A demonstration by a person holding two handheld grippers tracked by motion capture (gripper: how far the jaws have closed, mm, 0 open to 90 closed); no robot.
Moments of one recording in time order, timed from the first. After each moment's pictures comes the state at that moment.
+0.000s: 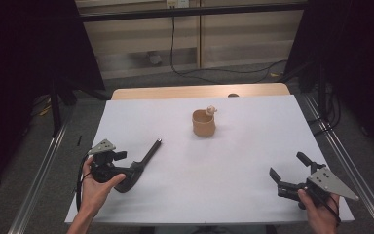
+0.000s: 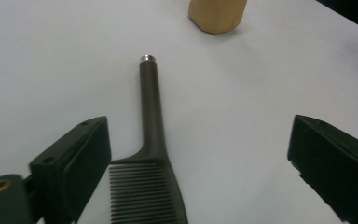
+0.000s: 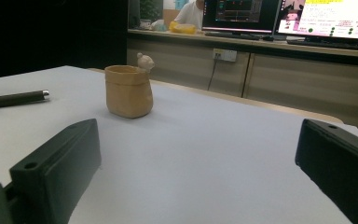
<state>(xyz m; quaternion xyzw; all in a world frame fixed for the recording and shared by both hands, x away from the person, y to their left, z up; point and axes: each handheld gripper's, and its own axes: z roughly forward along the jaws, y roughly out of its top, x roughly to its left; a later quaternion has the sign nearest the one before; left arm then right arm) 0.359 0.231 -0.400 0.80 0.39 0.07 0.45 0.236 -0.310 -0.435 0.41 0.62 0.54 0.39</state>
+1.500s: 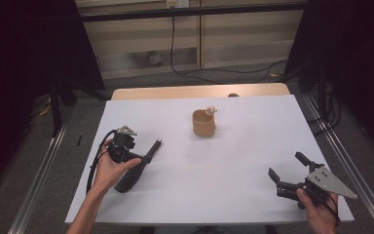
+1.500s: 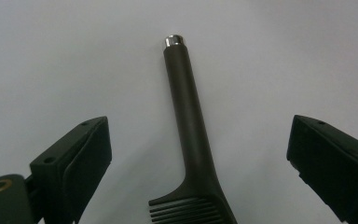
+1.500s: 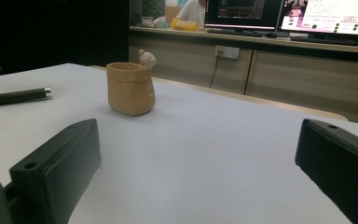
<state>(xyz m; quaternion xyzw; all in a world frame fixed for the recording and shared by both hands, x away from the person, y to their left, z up) 0.420 0.199 -0.407 0.87 0.37 0.06 0.32 0.238 -0.309 -0.437 0.41 0.63 0.54 0.38</state>
